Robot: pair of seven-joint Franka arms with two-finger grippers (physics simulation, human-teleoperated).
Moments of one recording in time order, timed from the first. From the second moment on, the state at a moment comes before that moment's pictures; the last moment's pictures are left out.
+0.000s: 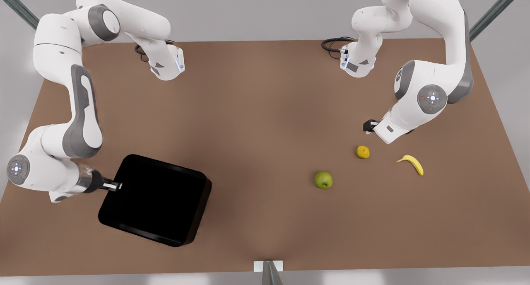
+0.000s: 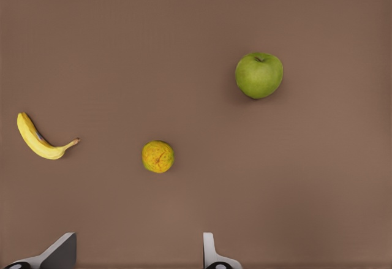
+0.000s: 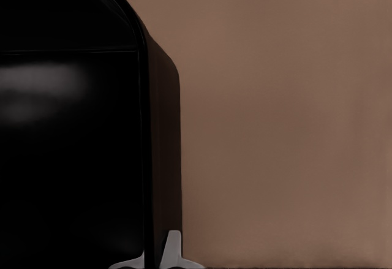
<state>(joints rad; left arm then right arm) 0.05 0.09 -0.26 -1.80 0.04 1.73 -0.11 -0.38 0.61 0.42 -1.25 -0.04 1.71 0.29</state>
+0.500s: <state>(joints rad) 0.03 0.09 -0.26 -1.80 0.04 1.73 -0.11 -0.54 0.71 0.41 -1.25 -0.04 1.60 -0.09</state>
